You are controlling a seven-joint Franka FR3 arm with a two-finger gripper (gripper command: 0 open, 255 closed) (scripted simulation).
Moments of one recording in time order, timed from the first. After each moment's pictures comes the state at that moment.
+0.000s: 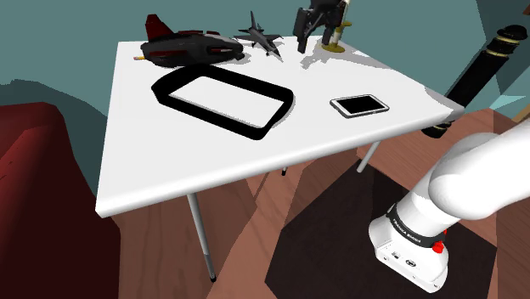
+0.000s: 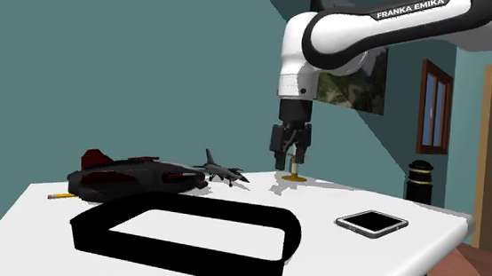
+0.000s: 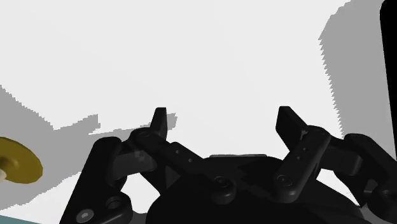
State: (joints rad) arm -0.05 -0.38 0.10 -2.06 -0.09 1.76 0.15
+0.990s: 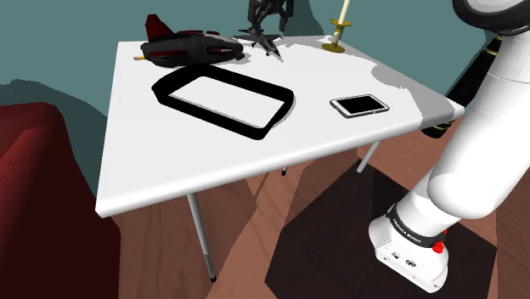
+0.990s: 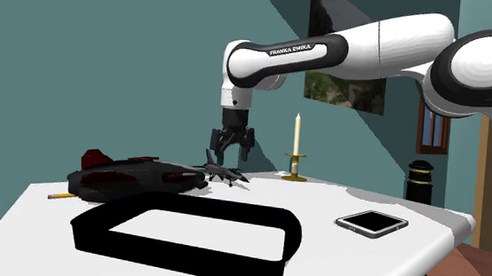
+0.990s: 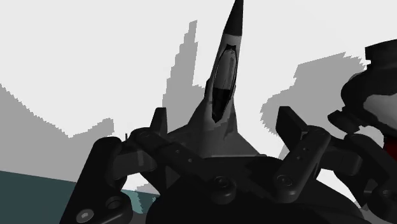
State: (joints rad) arm -0.06 0.23 0.10 -1.41 -0.15 1.72 0.25
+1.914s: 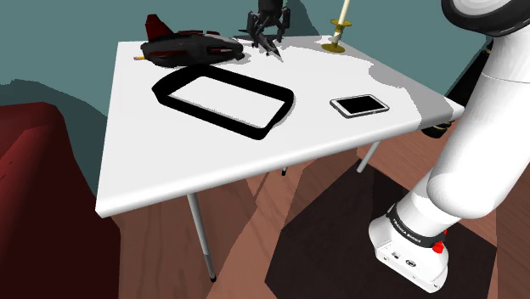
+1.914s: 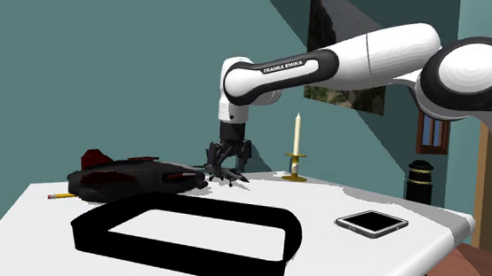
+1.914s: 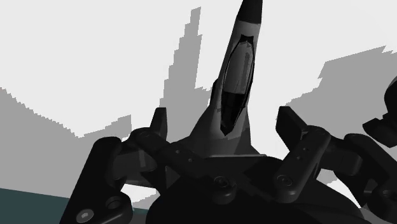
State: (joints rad) arm -0.07 0.27 0.10 -1.46 -0.16 1.81 0.25
